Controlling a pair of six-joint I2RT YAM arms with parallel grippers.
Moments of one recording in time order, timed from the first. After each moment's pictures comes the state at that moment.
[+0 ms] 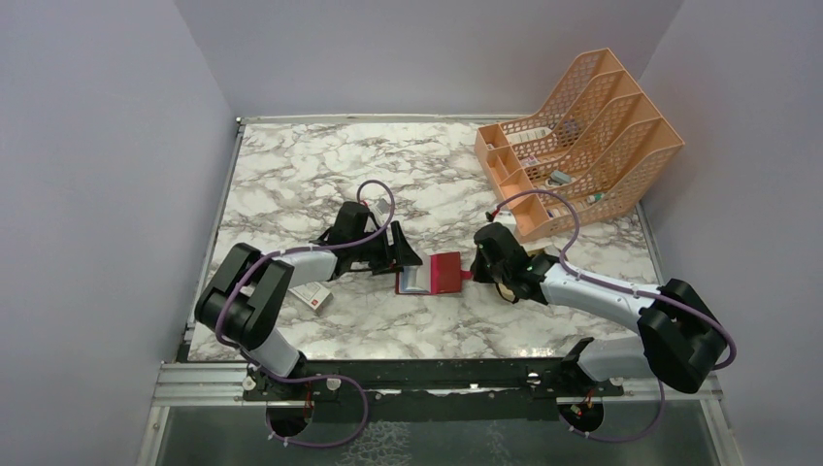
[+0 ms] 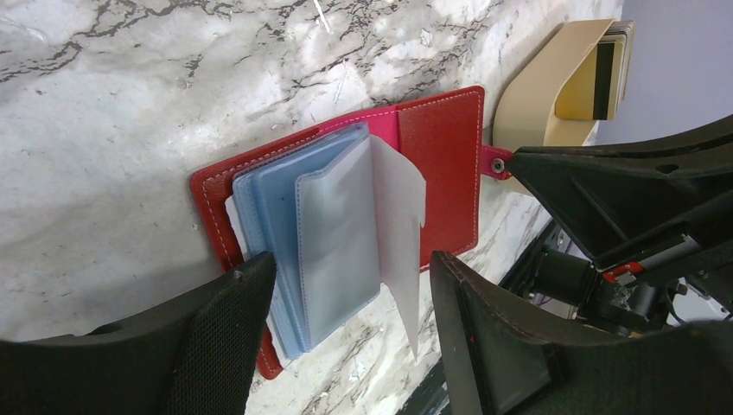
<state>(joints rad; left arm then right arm) -0.47 1.58 0.64 0.20 0.56 -0.76 0.76 1.31 0.64 -0.16 0.29 0.65</state>
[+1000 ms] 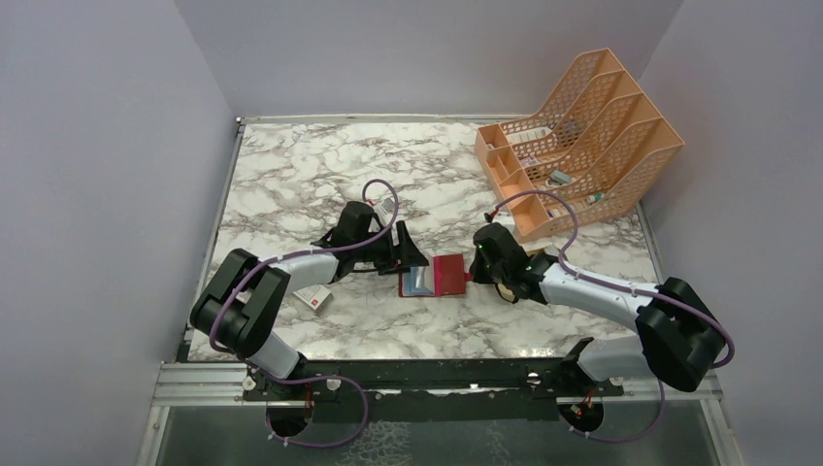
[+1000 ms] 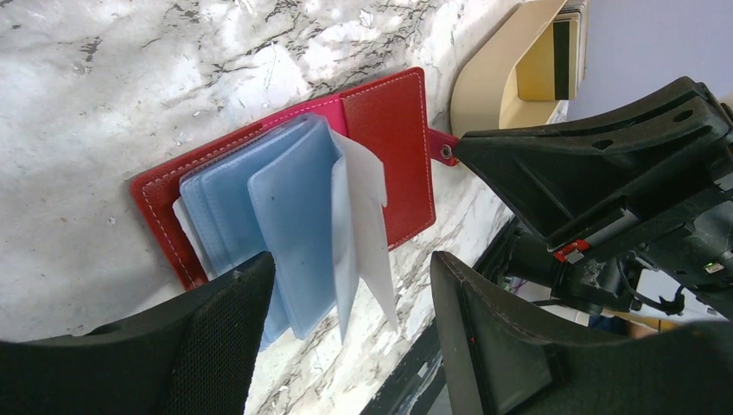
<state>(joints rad) -0.51 1.55 0.65 0.21 0.58 -0.80 0.76 1.32 0.64 -0.16 0.28 0.65</state>
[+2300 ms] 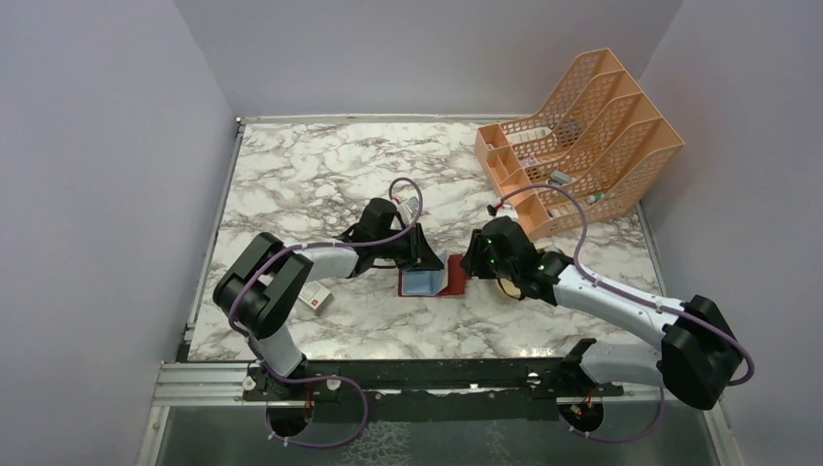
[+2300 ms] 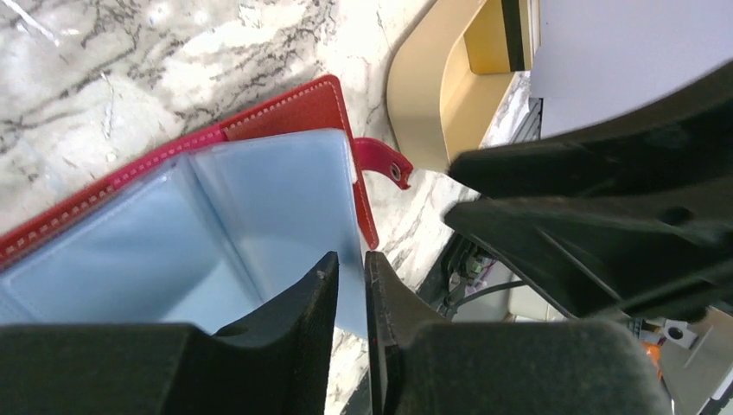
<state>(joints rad) -0.60 1.67 0.74 0.31 0.64 -0.86 0.76 1.23 0.67 -0.20 0.19 0.66</state>
